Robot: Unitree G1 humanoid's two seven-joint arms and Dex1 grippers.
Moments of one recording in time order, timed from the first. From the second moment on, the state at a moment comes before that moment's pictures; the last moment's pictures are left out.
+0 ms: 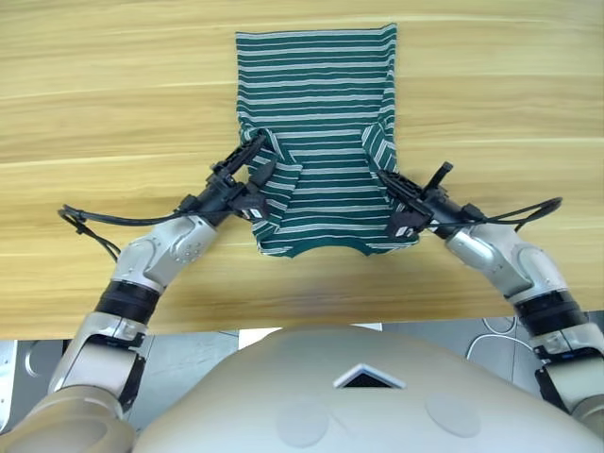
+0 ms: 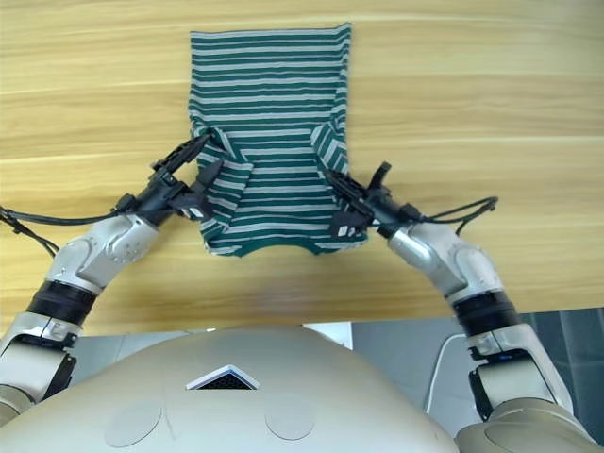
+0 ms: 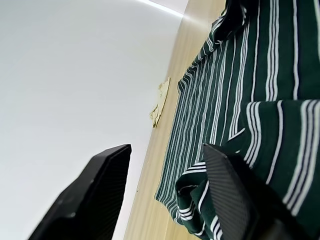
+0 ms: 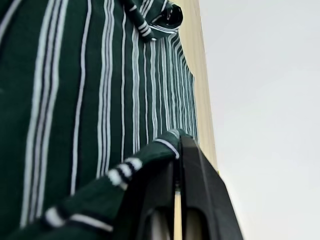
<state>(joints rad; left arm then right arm) -0.02 0.59 -0.34 0.22 0.79 -0.60 0.16 0.03 -0.68 0.35 0.13 -0.78 -0.61 -0.02</state>
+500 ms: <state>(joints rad) 0.03 0.68 -0.28 0.19 0.78 -0.60 0.15 0.02 -0.70 0.33 0.17 -0.81 -0.59 -0.03</state>
